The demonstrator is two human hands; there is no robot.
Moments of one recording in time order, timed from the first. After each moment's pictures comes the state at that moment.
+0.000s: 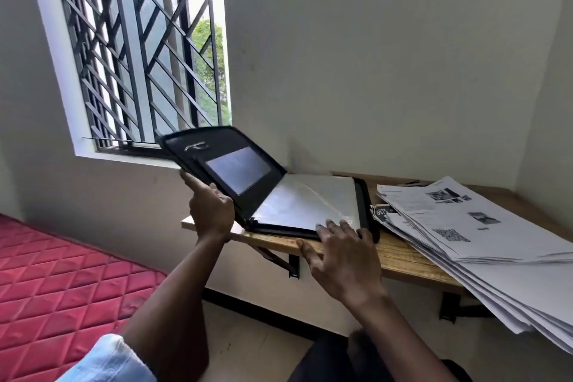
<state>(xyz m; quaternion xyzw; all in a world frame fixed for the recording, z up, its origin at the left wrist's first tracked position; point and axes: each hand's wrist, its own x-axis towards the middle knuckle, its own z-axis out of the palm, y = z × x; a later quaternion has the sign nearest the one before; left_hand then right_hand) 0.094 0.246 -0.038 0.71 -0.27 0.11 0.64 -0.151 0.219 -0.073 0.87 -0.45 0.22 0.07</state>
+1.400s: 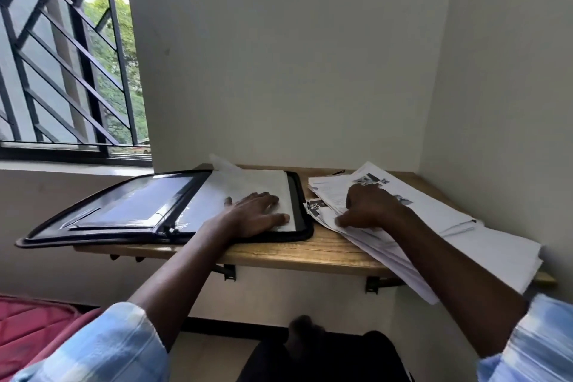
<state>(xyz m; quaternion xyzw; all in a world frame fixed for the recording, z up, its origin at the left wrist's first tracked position) -0.011 0.142 -0.036 0.67 -0.73 -0.05 0.13 -0.269 0.119 0.009 0.78 -0.62 0.07 -0.02</state>
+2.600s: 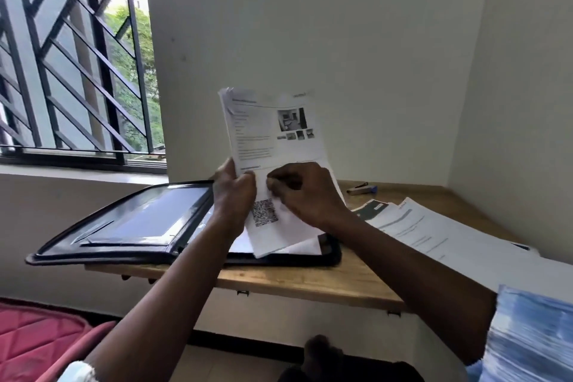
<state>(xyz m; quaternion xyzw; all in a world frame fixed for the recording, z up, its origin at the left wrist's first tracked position) 0.011 0.147 0.007 0.47 -0.44 -0.21 0.74 -0.140 0.121 0.017 0.81 -0.31 0.46 -0.20</state>
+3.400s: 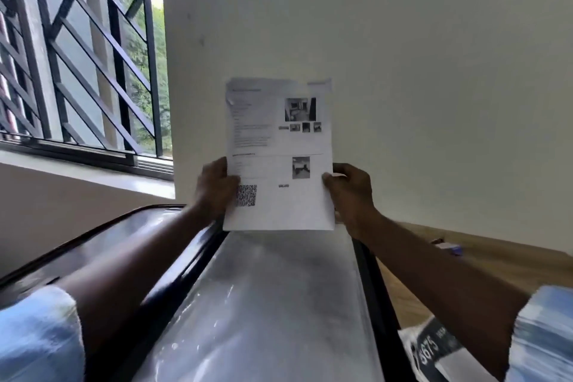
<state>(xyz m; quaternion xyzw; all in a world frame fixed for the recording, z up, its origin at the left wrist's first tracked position) 0.179 -0.042 0.007 0.62 -0.43 -0.16 0.64 -0.059 -0.130 0.014 0.62 -0.39 0.52 -0.44</state>
